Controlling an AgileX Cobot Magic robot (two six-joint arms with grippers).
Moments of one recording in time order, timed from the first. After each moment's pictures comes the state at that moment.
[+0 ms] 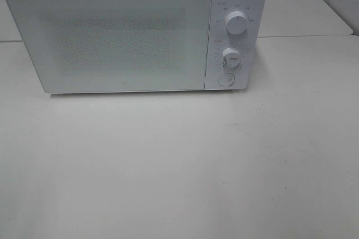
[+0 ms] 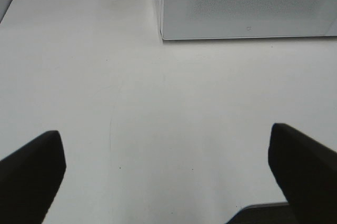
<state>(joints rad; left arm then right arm) -0.06 0.00 -0.52 -0.06 1.09 0.01 0.03 0.00 -0.50 -0.09 1.01 0.12</state>
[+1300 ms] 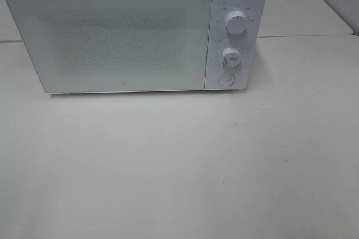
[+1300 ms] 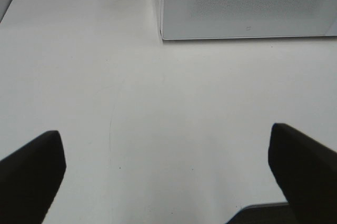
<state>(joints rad) -0.06 0.00 -0.52 -0.06 1.09 0.01 0.03 0.00 -0.53 -0.09 0.97 0.12</state>
